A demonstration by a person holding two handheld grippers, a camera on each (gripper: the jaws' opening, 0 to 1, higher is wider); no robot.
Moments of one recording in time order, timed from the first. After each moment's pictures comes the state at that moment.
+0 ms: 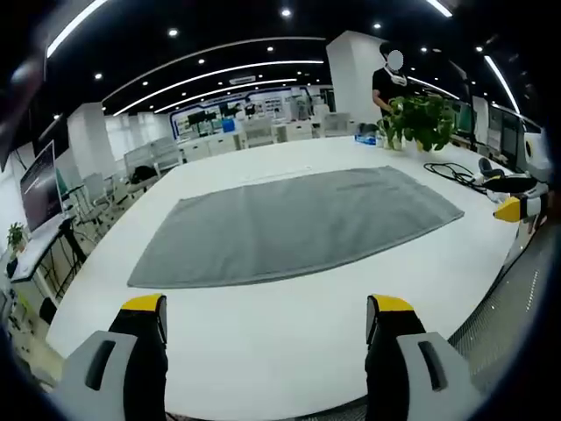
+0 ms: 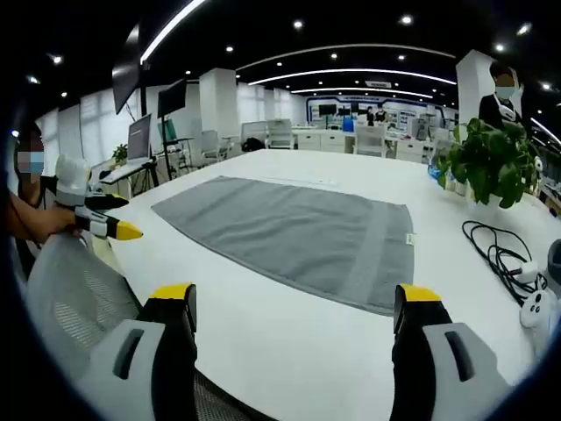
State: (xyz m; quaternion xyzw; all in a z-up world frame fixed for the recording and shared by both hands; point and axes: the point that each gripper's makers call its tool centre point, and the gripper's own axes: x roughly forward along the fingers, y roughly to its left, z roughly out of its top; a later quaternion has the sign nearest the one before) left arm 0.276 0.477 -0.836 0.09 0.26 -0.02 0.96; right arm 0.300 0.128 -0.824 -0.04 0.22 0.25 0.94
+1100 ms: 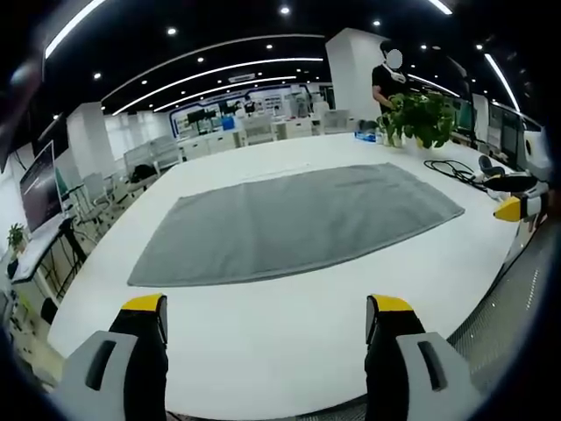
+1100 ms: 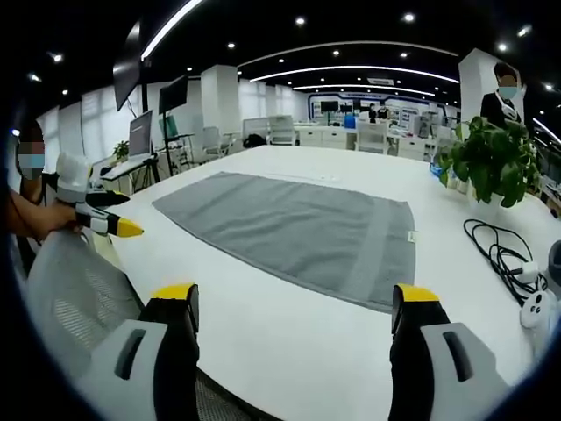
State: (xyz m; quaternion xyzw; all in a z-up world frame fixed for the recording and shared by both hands) left arm 0.272 0.469 -0.833 0.09 0.26 -0.02 0.96; right arm 0.299 0.128 -0.827 -0.04 0.22 0.26 0.94
